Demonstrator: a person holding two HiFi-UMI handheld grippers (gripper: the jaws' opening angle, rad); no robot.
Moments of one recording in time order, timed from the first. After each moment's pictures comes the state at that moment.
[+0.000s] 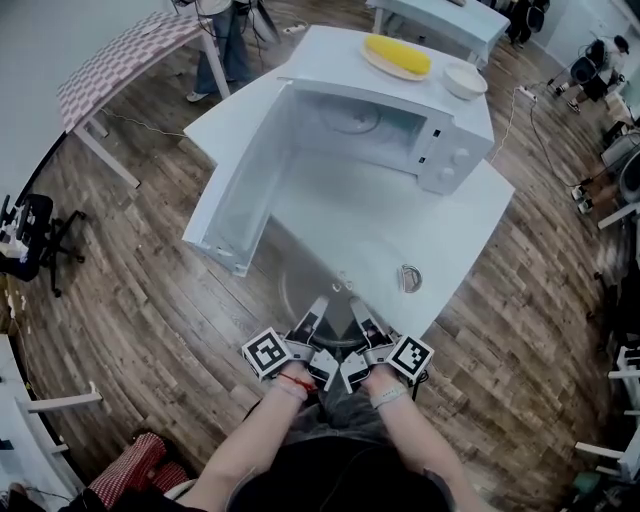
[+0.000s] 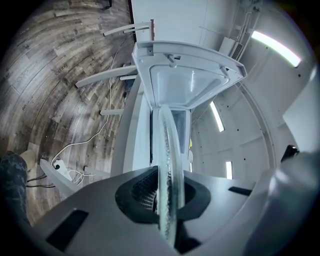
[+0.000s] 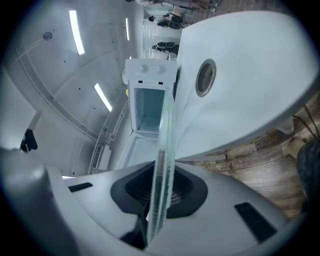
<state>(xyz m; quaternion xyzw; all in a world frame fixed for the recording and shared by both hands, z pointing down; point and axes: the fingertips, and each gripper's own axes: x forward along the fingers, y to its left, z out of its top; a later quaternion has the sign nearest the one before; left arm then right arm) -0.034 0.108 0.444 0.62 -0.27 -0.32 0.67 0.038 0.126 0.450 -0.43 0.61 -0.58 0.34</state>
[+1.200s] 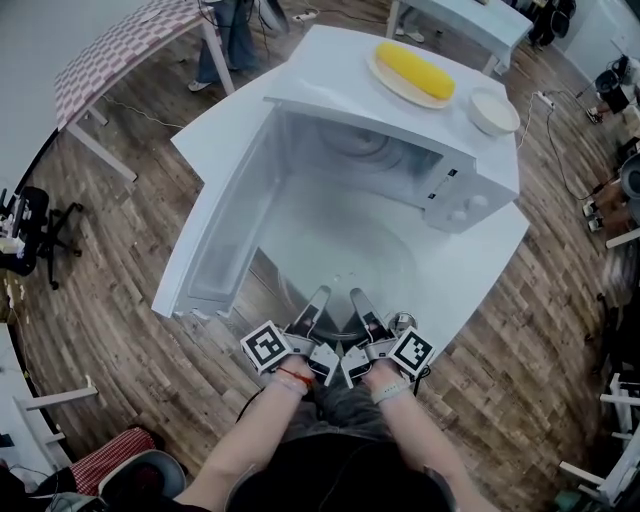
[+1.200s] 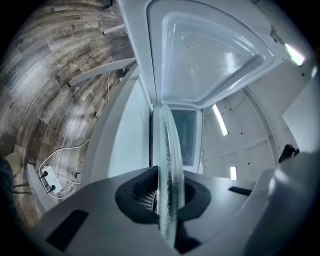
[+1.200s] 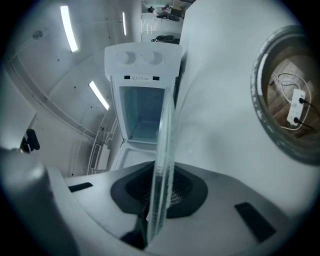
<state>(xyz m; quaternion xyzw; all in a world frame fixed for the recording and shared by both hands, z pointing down) 0.003 -0.003 0.452 0.61 -0.29 -0.33 0.66 0.077 0.011 0.458 -0.41 0.61 -0.59 0.33</state>
